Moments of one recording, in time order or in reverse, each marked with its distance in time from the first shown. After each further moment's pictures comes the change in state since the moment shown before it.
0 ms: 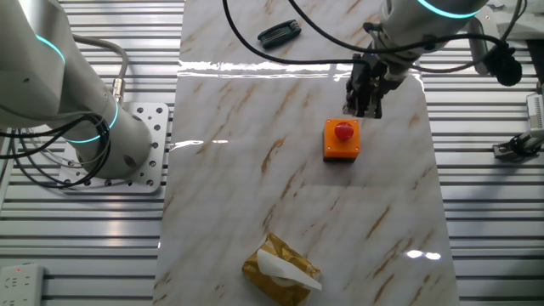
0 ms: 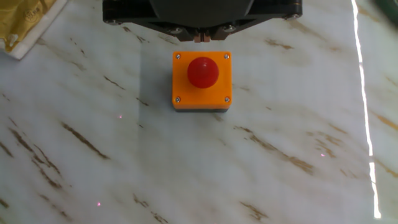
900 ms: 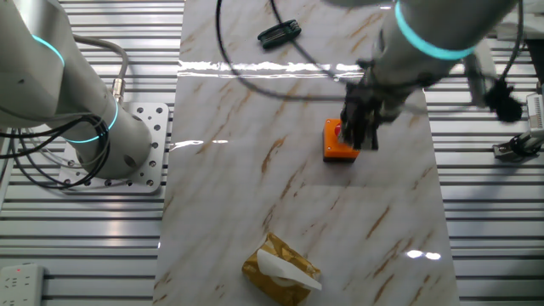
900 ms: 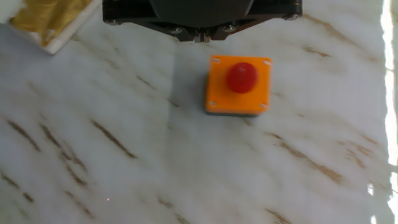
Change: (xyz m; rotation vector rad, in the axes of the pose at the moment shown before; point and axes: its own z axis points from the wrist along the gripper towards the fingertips) arm 0.025 -0.090 0.001 0.021 -0.018 -0.087
